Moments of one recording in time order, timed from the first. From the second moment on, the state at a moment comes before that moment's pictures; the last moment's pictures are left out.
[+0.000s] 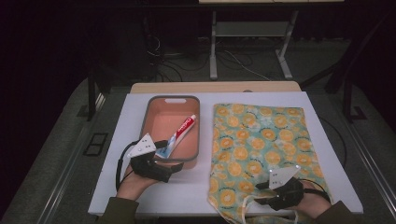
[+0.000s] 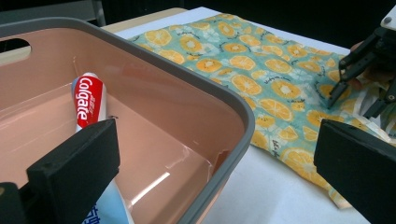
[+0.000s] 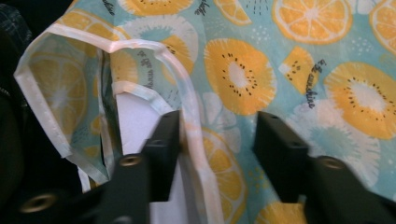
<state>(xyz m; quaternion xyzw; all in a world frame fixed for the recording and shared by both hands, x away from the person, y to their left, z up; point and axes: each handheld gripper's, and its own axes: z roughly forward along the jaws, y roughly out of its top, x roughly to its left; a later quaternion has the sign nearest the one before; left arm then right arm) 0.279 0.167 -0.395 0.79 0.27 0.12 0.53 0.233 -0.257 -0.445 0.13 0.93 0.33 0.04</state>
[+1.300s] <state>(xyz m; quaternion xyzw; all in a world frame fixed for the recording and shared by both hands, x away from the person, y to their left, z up) 0.279 0.167 -0.394 0.79 0.27 0.12 0.53 0.360 -0.211 -0.426 0.32 0.87 0.36 0.13</state>
